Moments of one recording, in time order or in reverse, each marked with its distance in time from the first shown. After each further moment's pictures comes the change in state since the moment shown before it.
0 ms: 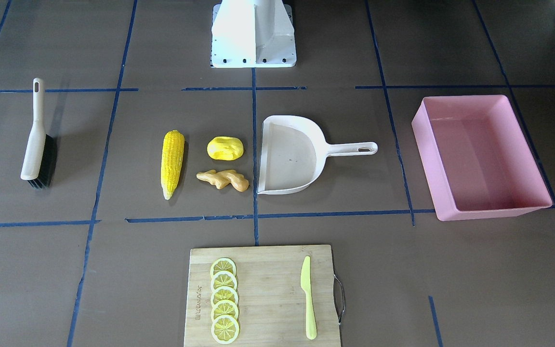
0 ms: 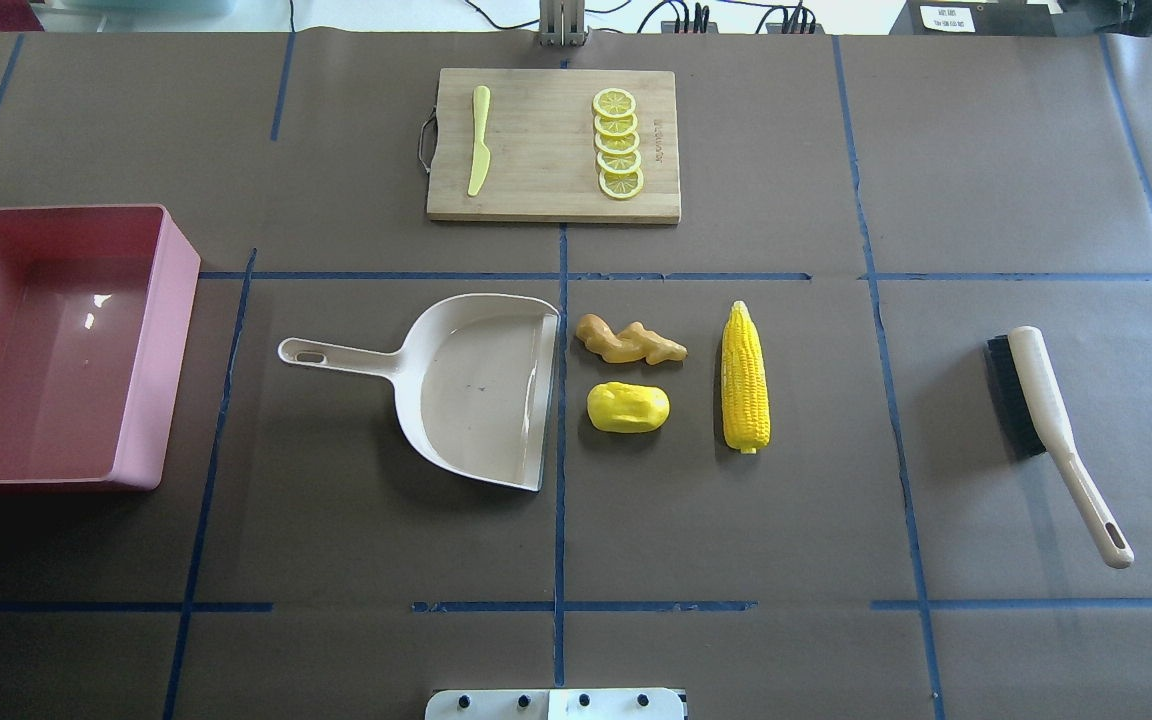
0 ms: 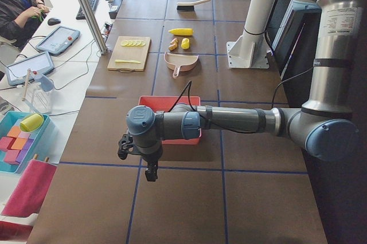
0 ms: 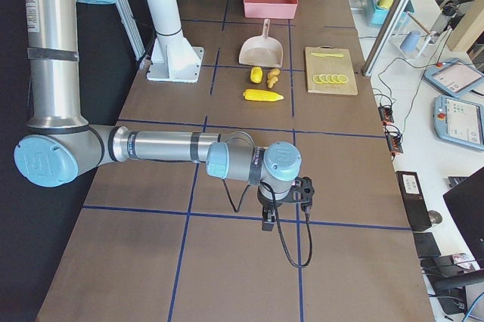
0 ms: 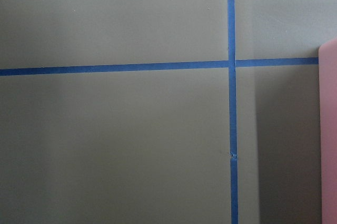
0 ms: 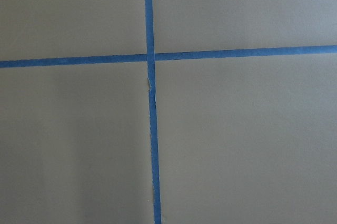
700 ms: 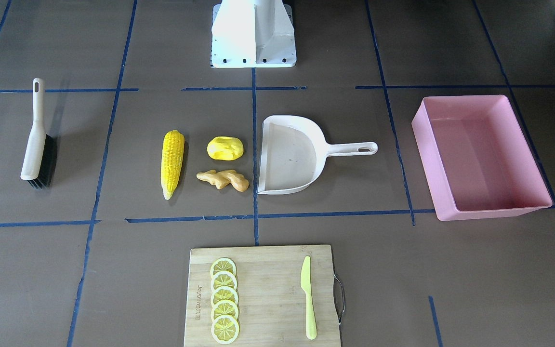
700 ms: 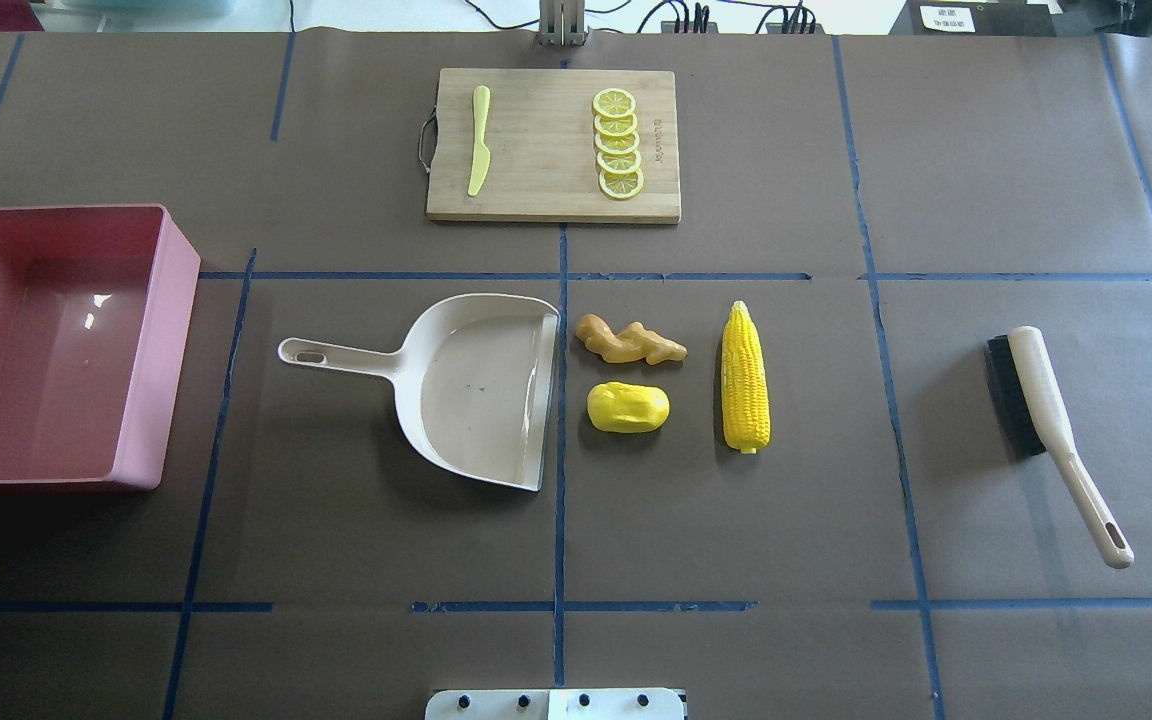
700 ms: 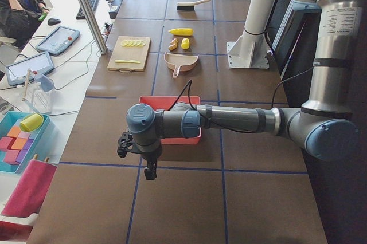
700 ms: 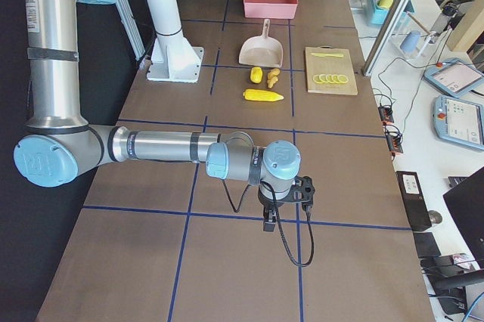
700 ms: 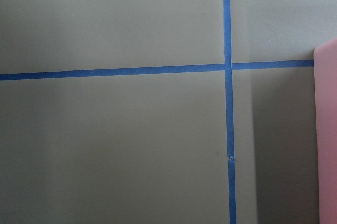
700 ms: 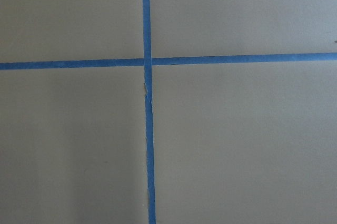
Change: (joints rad) left arm 0.002 -0.003 -0.010 -0.001 0.000 0.004; right arm -0.001 -0.002 0.001 0.023 -0.017 0.005
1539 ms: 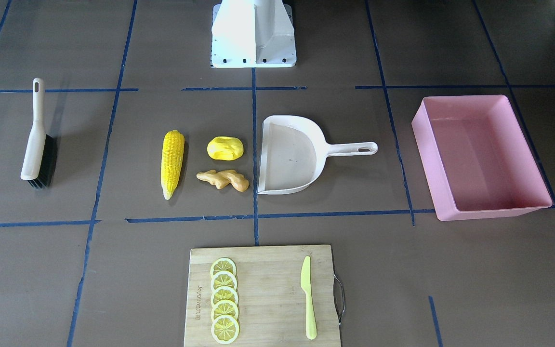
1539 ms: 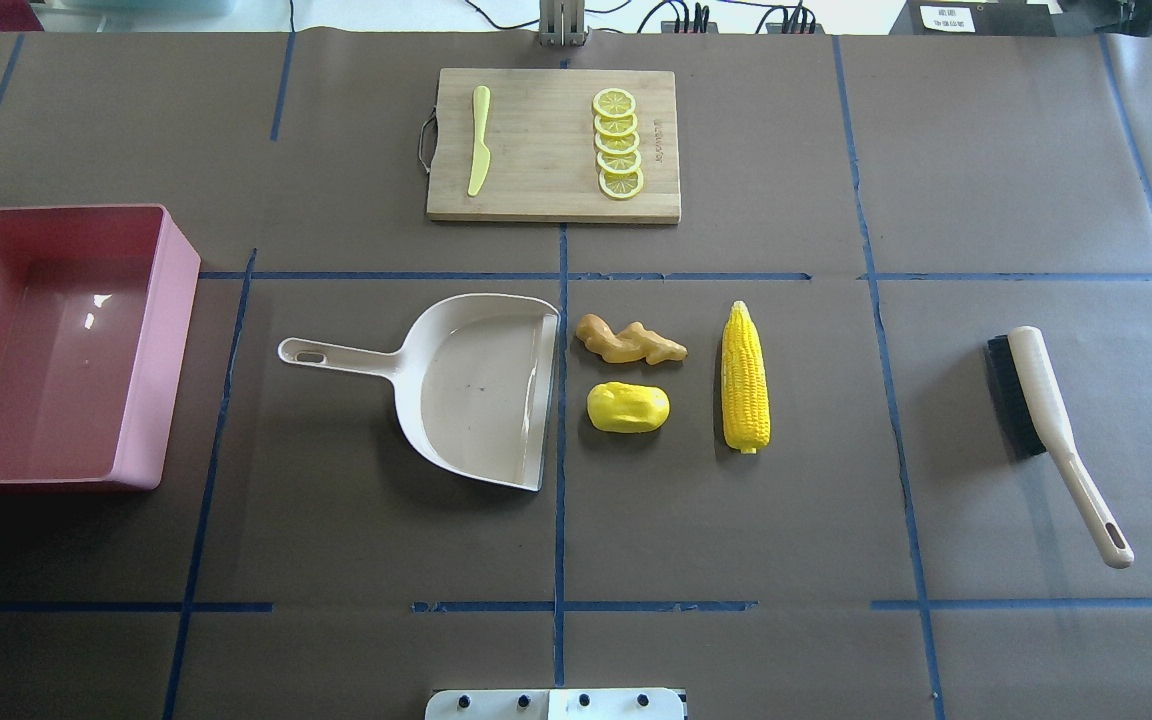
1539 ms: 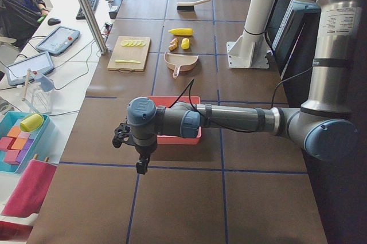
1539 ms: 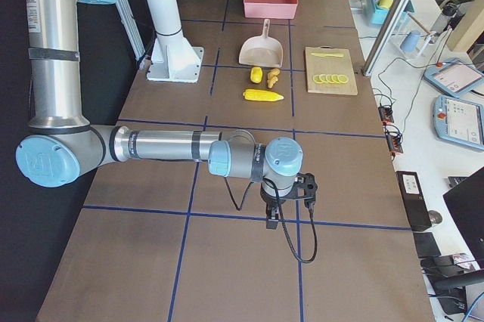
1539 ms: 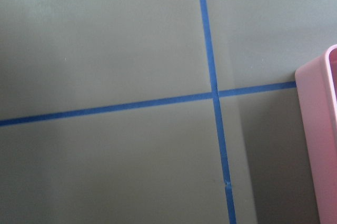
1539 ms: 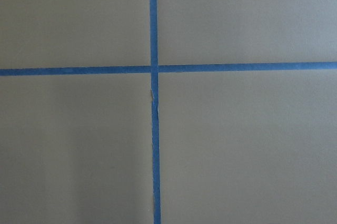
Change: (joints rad) left arm 0.011 -0.006 -0.005 -0.154 0.000 -0.002; right arm -0.003 0.011 0.011 0.002 0.004 0.006
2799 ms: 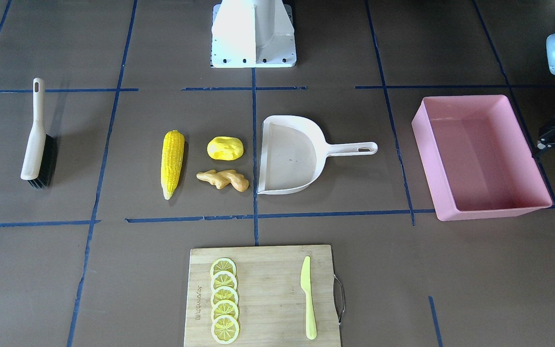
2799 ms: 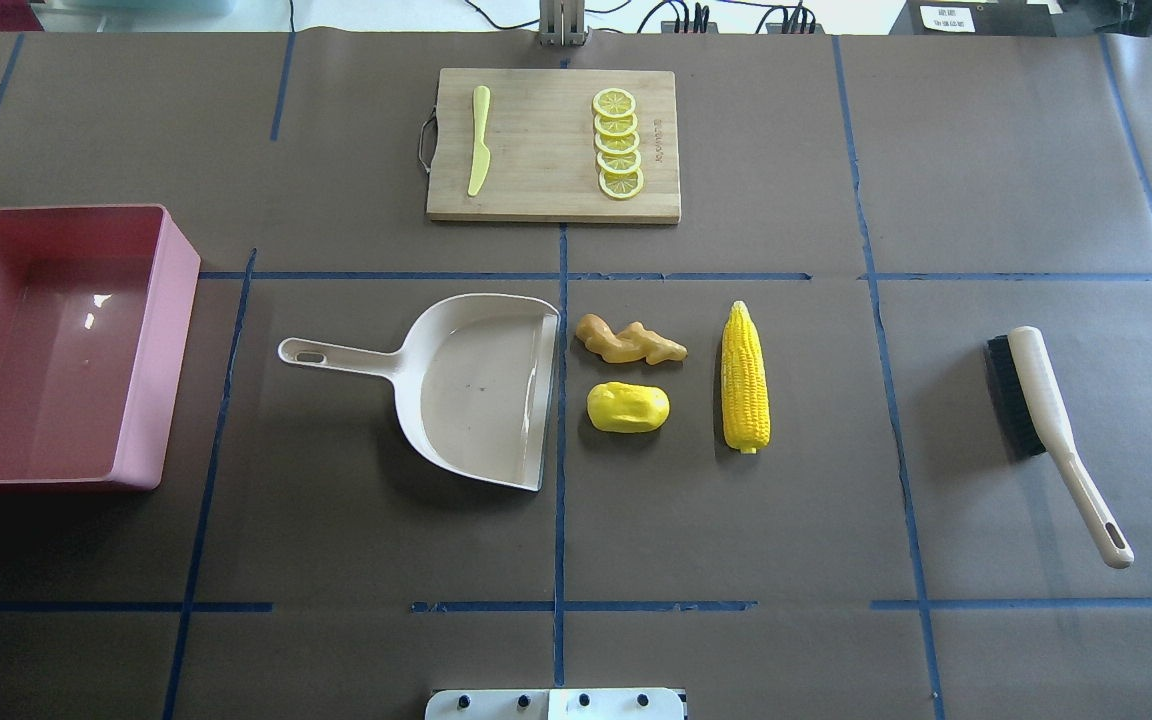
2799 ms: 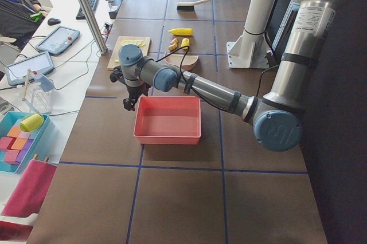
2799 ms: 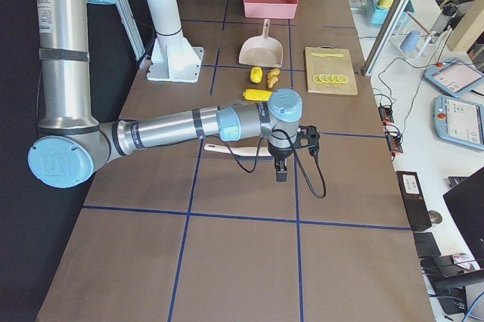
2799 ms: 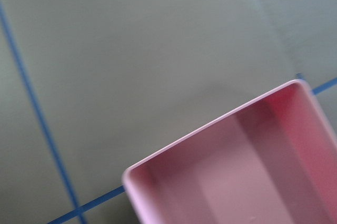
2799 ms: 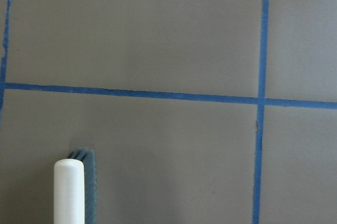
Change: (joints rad) left arm 0.288 -0.215 -0.110 -0.041 -0.102 -0.052; right arm -0.184 0.000 0.188 0.094 0.015 0.248
